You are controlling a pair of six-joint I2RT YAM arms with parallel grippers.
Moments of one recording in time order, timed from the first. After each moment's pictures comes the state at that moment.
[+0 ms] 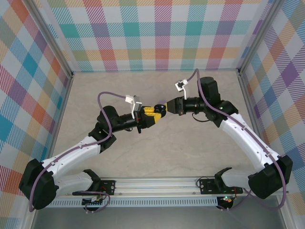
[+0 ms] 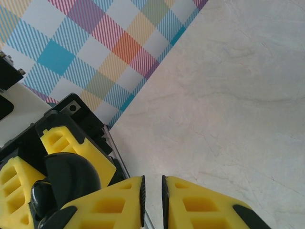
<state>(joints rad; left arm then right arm) -0.68 1.12 0.72 0.52 0.64 -0.40 0.49 1.24 1.20 -0.46 -0.78 0.39</state>
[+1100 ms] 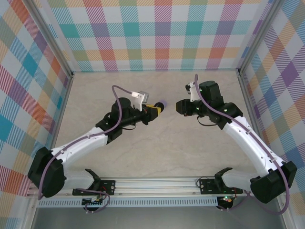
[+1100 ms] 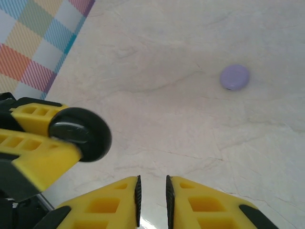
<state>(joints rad) -0.66 1.29 0.86 0.15 0.33 -0.46 0.48 1.20 1.21 -0.69 -0.32 0.34</state>
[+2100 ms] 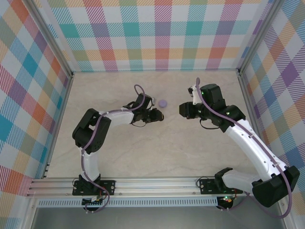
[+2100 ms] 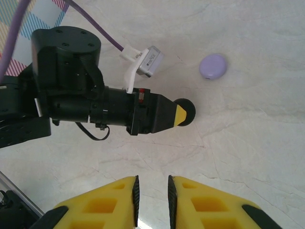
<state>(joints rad) -0.57 1.96 1.19 -0.08 0.37 -0.69 0.48 1.15 1.18 -0.74 -0.26 0.34</state>
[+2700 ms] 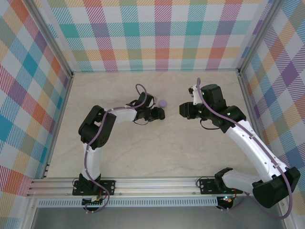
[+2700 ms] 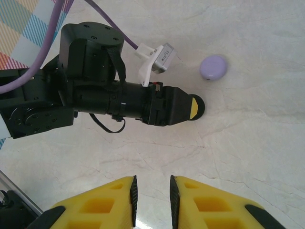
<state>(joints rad) -0.56 2.05 1.27 -0.09 0.36 -0.73 0.48 1.14 1.18 -0.74 -0.26 0.34</state>
